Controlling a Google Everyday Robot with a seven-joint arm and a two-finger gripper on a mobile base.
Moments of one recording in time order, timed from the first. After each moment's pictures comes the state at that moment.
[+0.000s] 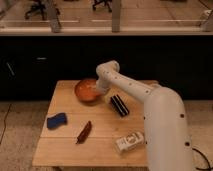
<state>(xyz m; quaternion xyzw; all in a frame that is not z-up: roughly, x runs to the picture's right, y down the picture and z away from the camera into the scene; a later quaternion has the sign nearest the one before) -0.031 0.045 0.943 -0.25 -0.21 -0.32 0.89</state>
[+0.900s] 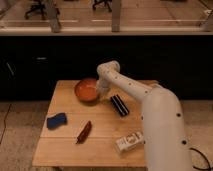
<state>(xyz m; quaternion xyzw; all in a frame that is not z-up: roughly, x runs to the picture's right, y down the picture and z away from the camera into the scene) -0.029 0.045 0.952 -0.25 -0.22 -0.32 0.89</state>
